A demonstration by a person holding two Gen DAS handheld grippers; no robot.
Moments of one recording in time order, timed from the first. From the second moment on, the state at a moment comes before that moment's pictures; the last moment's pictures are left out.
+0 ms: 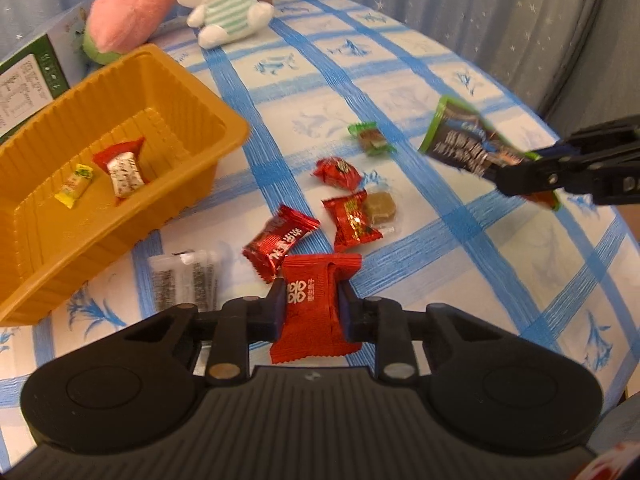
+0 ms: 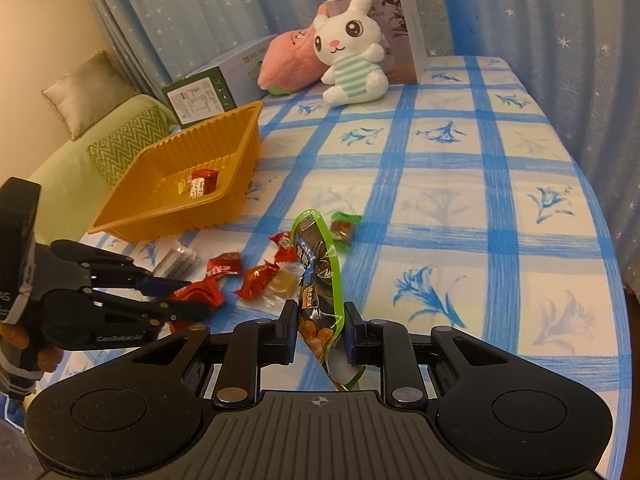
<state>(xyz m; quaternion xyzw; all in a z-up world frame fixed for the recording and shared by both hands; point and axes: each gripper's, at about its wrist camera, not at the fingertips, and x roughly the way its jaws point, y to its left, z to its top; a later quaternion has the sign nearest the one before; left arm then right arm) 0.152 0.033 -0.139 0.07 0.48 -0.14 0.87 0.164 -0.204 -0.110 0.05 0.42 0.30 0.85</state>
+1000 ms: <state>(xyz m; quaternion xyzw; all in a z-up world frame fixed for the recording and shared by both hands) 0.153 0.186 -0.046 -0.02 0.39 0.04 0.92 0.215 -0.033 -0.054 0.04 0.37 0.43 0.82</state>
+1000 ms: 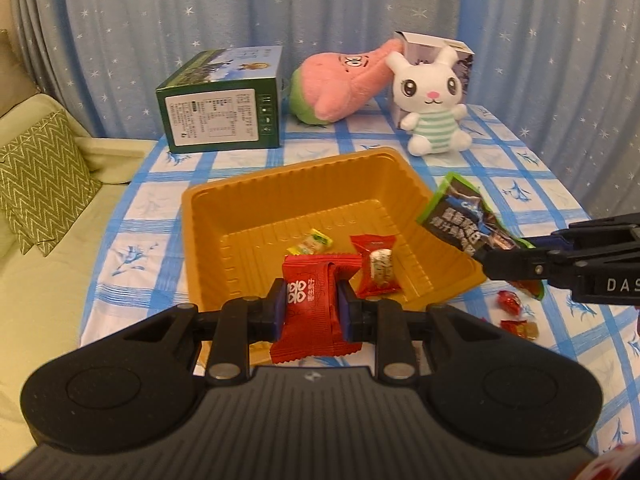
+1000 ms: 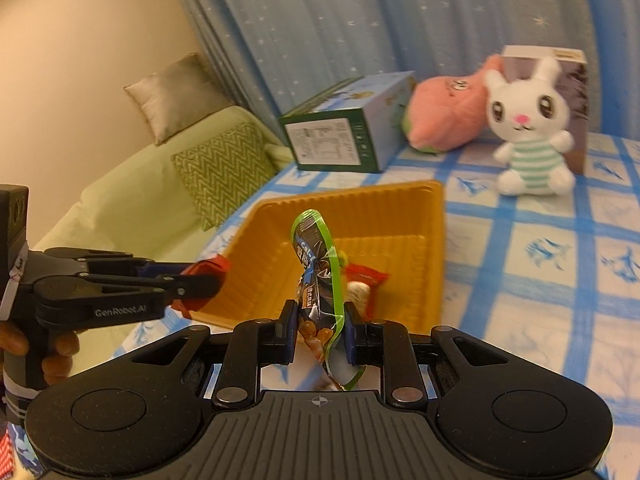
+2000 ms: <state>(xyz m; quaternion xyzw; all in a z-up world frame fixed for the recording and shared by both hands) 0.223 0.241 -0.096 -0.07 0.45 0.07 0.89 0.264 0.080 -0.094 0.03 0.41 0.40 0.82</state>
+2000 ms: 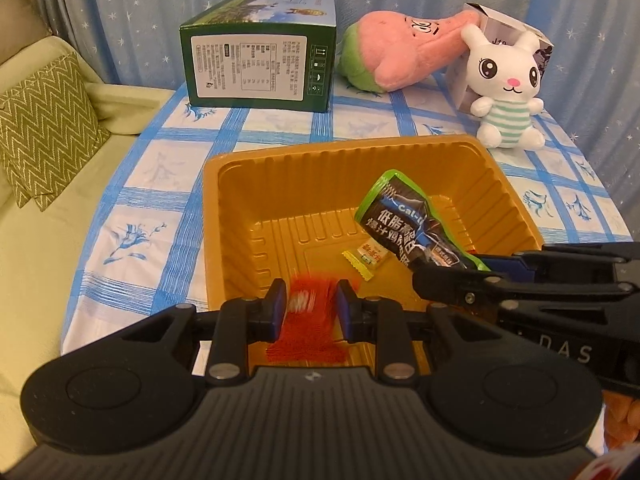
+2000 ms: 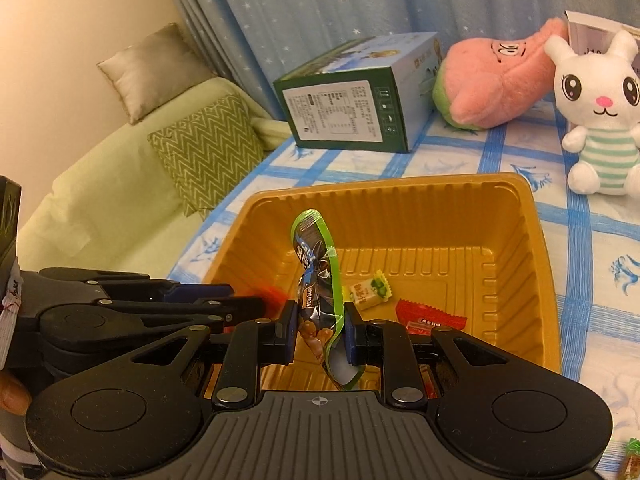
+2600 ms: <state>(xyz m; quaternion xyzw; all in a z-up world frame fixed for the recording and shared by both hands) 0.219 0.246 -0.099 -0.07 0.46 0.06 0.88 0.277 0.091 -0.111 0.04 0.43 0.40 0.81</state>
